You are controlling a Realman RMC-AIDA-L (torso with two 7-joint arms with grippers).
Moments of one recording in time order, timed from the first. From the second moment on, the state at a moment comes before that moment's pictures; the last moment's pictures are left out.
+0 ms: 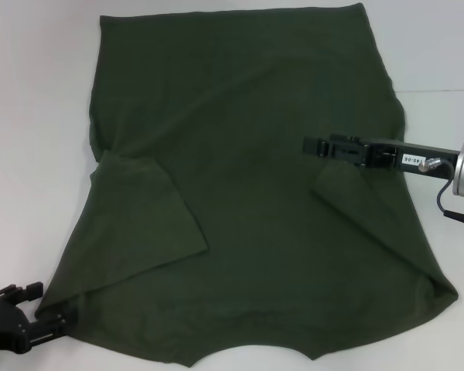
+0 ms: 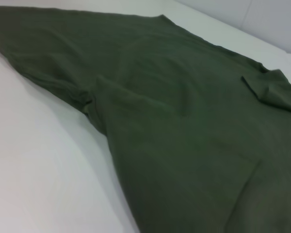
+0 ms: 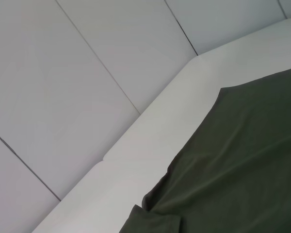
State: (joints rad) left arm -0.17 -2.16 0.60 0.83 2.06 1.38 -1.37; right arm 0.62 2.07 -0.70 -0.60 -1.89 -1.29 1.83
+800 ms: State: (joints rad) left arm -0.18 -2.16 0.60 0.83 2.10 1.42 -1.38; right arm 0.62 2.07 -0.70 -0.60 -1.87 -1.30 1.83
